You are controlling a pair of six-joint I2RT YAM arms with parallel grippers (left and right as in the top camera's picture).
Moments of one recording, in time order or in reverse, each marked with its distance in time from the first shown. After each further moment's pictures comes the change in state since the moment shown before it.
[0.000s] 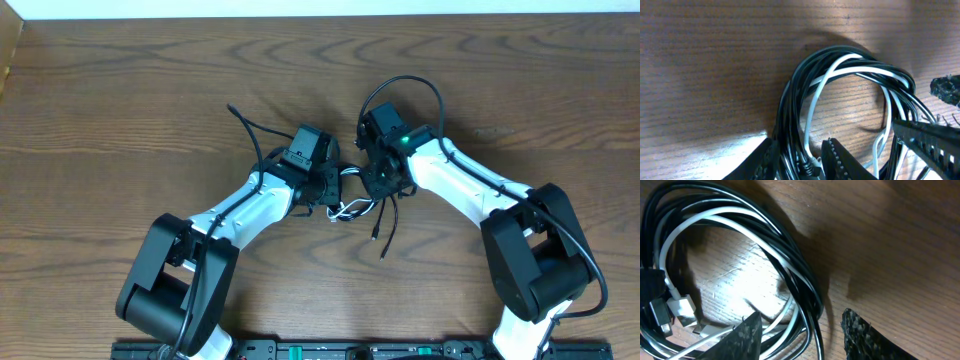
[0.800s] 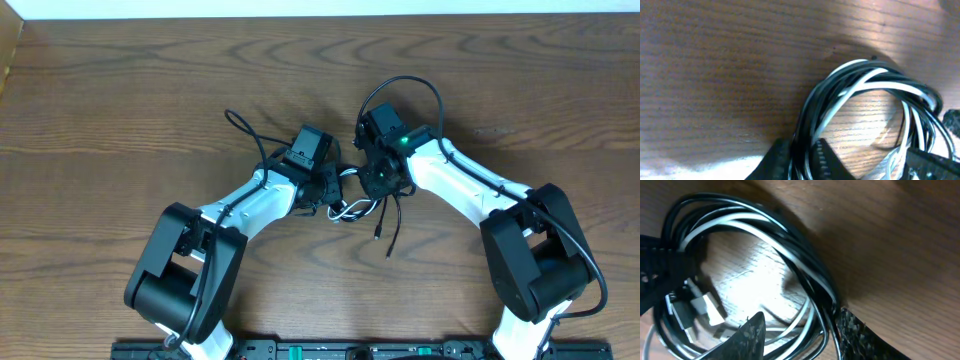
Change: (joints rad) left arm 0.001 0.054 0.005 0.017 -0.003 -0.161; right arm 0.000 0.000 0.000 0.010 -0.035 0.011
